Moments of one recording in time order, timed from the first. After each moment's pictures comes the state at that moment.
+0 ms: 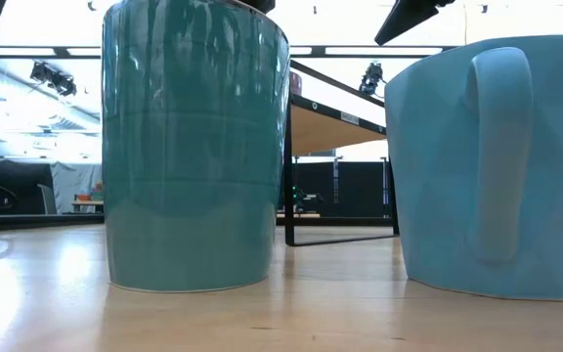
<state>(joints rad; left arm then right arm) 0.11 1.80 1.96 -1.36 -0.06 -0.68 0.19 1.26 1.25 -0.85 0.68 -0.05</state>
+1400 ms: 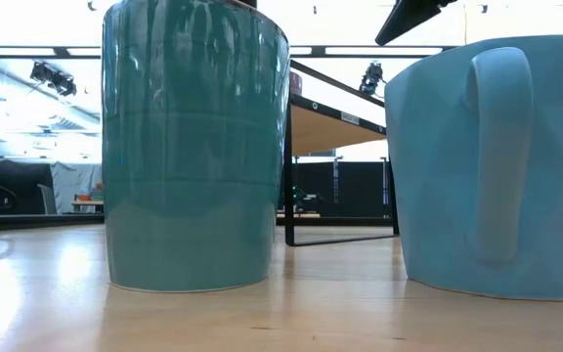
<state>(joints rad) 0.09 1.75 1.96 -1.31 -0.21 -0.50 0.19 1.26 1.25 -0.85 0.66 -0.05</state>
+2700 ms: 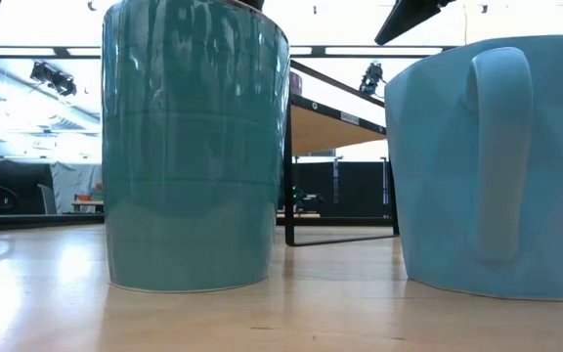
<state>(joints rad) 0.03 1.80 1.96 -1.26 -0.39 -0.04 0.19 1.26 1.25 -0.85 0.65 -0.05</state>
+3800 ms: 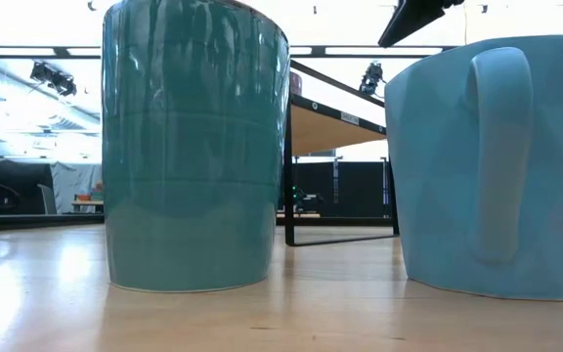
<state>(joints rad) -0.15 1.81 1.96 -1.12 0.01 -0.03 0.20 1.26 1.25 -0.88 0.65 -0.04</state>
